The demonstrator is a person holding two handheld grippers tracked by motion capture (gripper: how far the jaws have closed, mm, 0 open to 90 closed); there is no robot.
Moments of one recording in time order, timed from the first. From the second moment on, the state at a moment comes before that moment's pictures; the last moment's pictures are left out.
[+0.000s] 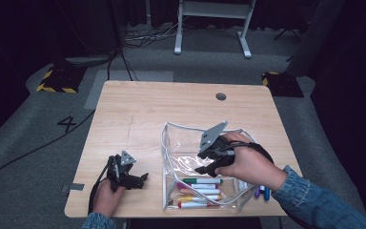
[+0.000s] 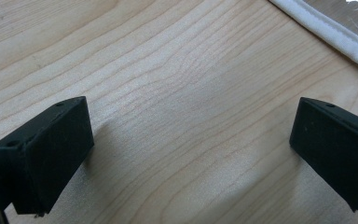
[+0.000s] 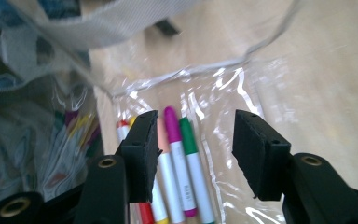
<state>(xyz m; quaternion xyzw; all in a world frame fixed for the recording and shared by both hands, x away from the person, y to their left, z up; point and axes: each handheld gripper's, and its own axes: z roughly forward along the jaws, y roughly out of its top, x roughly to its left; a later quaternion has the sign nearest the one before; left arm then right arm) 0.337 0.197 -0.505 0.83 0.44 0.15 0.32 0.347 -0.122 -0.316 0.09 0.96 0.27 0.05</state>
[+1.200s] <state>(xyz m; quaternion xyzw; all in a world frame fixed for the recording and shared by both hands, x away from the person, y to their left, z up) 0.336 0.196 -0.505 0.82 0.45 0.15 0.32 0.352 -0.337 -0.303 0.37 0.86 0.33 0.12</state>
